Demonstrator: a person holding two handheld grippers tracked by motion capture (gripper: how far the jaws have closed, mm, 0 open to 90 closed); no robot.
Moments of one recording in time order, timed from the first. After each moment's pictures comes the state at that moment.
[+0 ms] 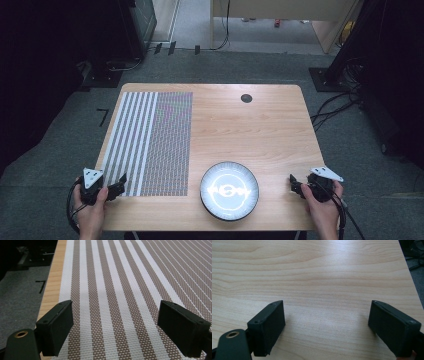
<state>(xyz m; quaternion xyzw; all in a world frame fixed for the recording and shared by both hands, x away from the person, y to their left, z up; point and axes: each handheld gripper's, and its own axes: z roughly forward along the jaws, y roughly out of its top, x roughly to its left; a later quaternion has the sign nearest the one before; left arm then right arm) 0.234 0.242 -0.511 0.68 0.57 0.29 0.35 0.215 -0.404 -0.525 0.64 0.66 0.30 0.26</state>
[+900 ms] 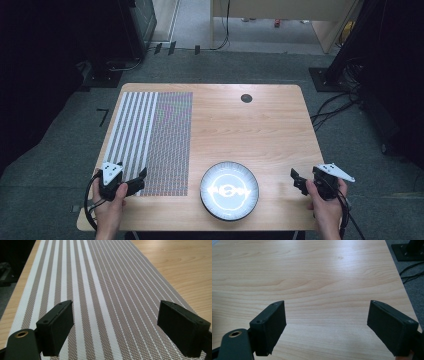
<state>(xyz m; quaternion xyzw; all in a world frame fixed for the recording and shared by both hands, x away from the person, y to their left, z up) 0.232 0.174 -0.471 0.69 0.53 0.28 0.40 0.210 -0.400 -0.491 0.64 0.62 0.37 0.25</state>
